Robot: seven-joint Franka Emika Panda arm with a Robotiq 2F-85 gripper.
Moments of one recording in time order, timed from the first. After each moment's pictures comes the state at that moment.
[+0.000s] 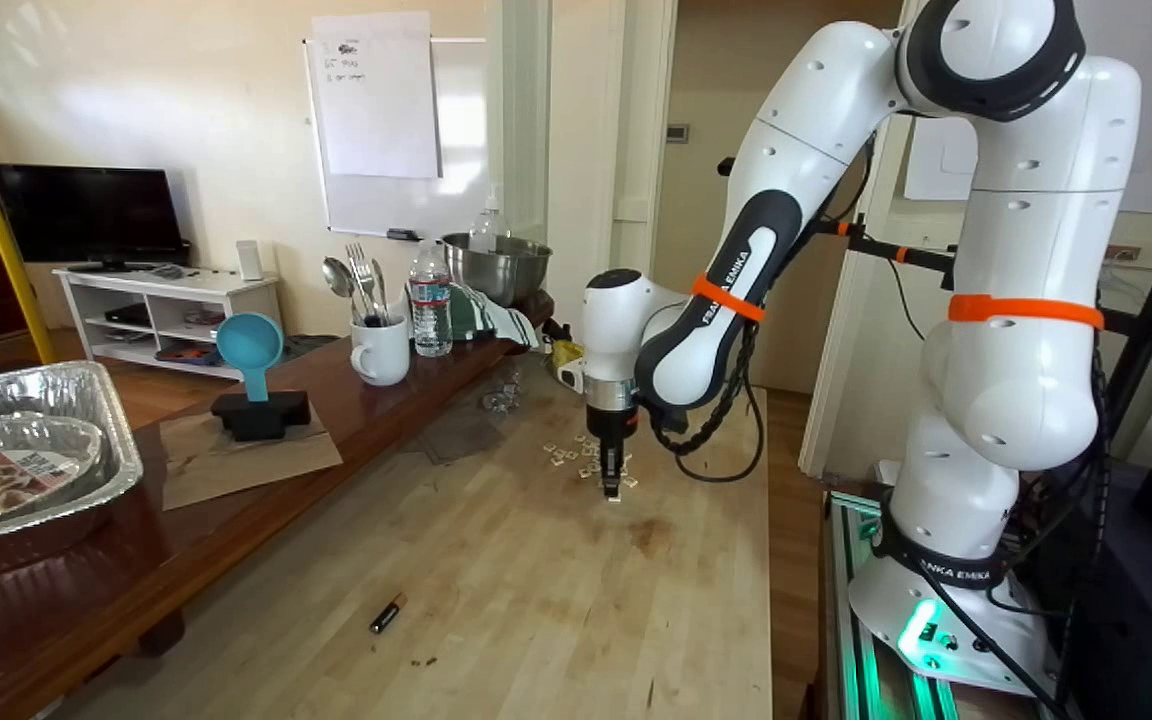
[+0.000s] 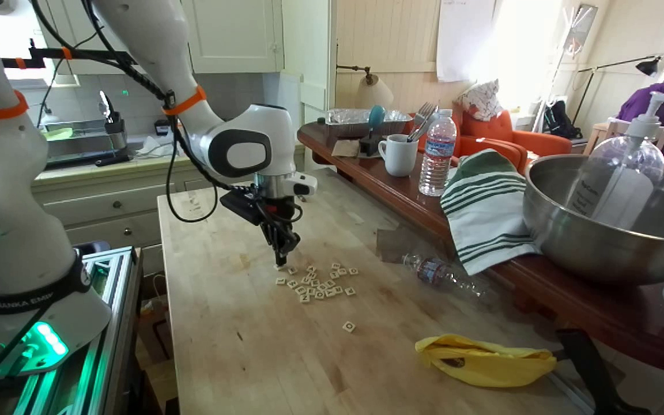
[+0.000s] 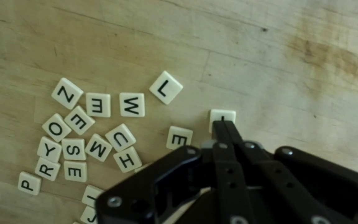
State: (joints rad) arm 0.01 0.07 -0.02 -2.65 -0.28 2.71 -0.12
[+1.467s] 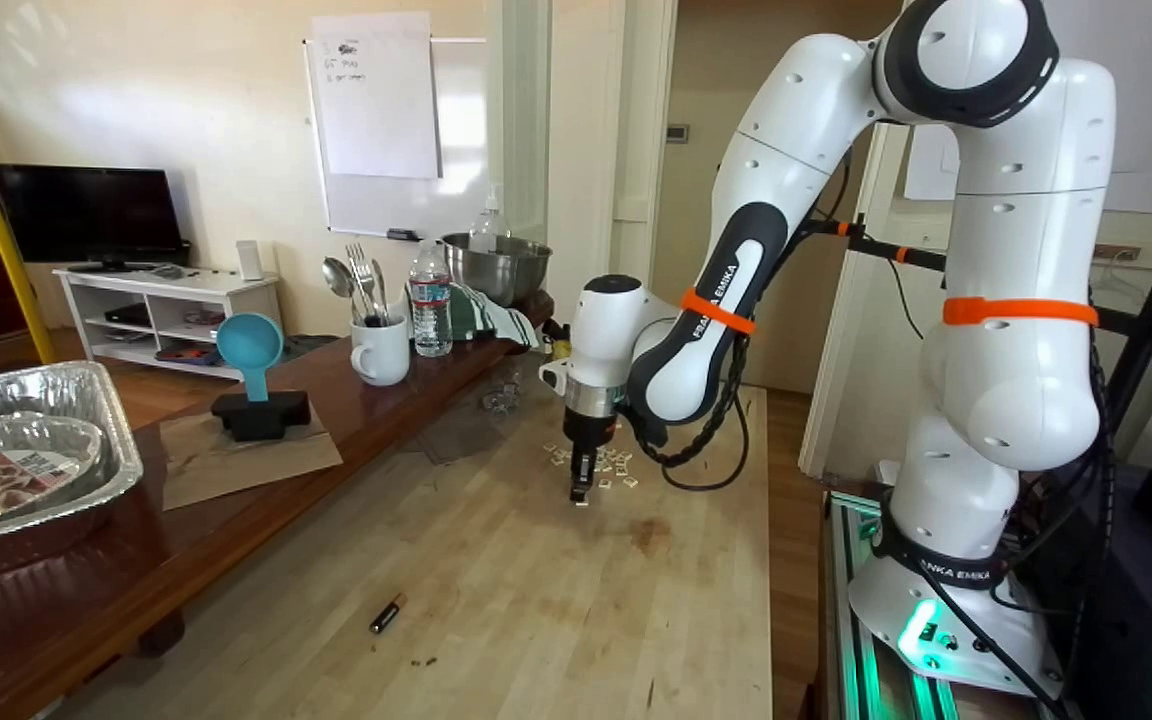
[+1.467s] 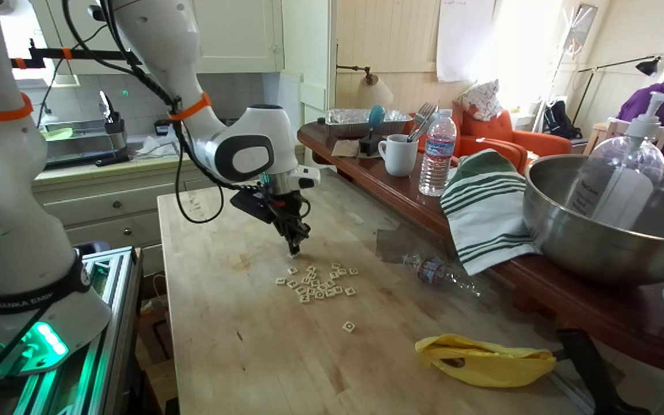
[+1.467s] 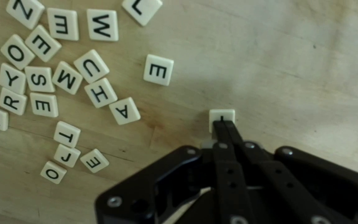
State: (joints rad) arm 0.02 0.13 0.01 -2.62 -0.27 2.88 -0.12
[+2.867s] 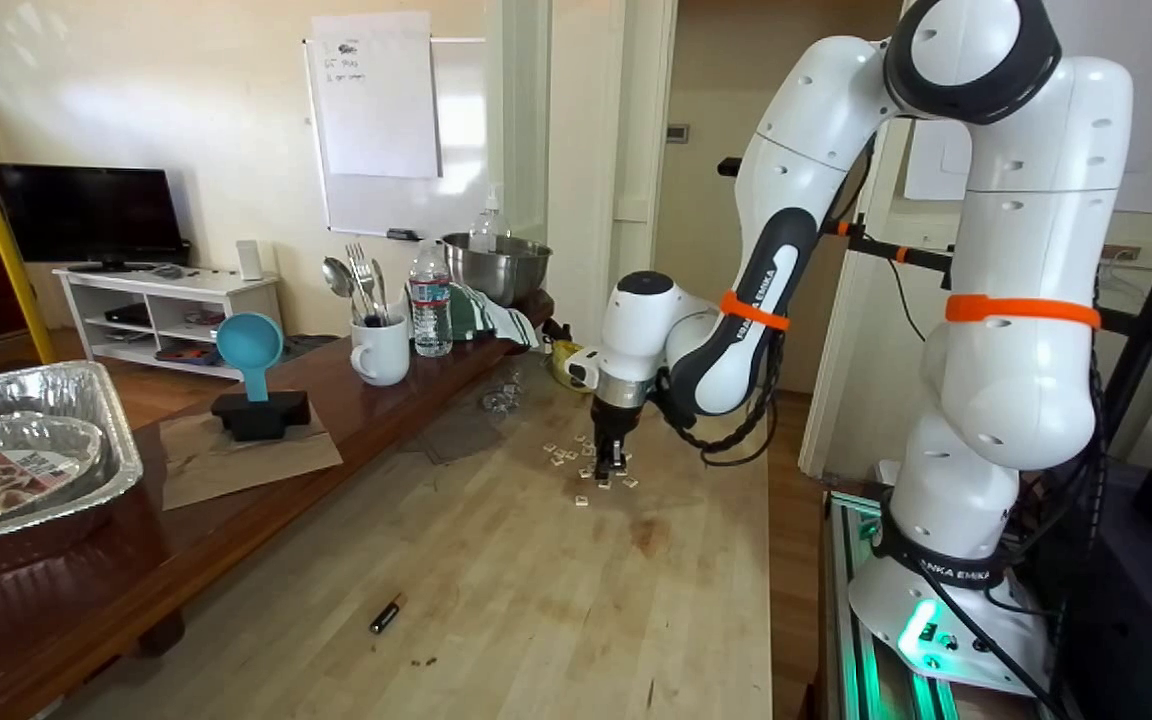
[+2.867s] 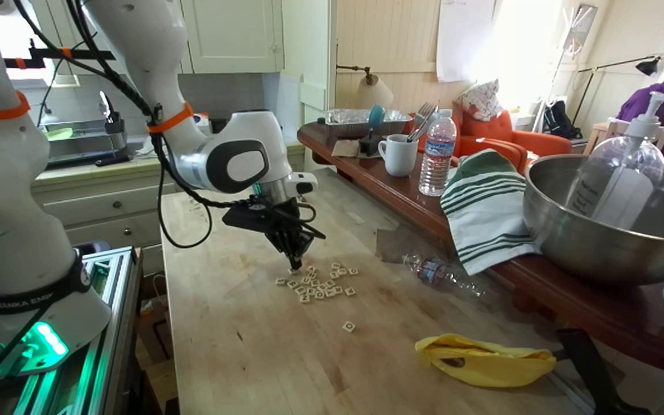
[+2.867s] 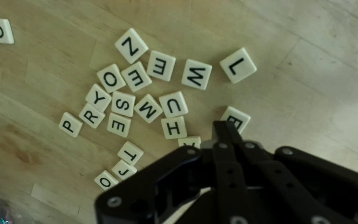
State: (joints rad) arm -0.01 0.09 -0.13 -2.69 -0.62 2.95 -0.12
